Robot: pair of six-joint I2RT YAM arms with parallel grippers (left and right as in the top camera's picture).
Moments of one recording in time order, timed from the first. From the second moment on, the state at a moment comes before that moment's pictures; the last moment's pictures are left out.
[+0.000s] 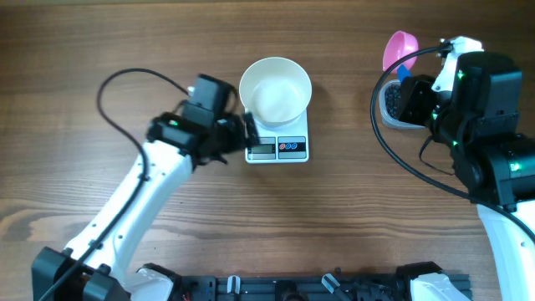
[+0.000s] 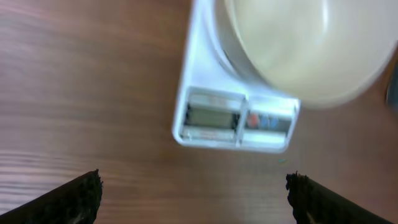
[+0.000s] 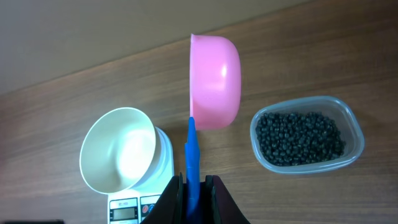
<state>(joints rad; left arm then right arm) -0.42 1.45 1.13 -0.83 0.08 -0.63 0.15 1.16 1.39 -0.91 0.01 0.36</state>
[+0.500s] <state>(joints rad) -0.71 1.46 0.91 -0.71 -0.14 -0.83 0.15 1.16 1.39 -0.91 0.01 0.36</state>
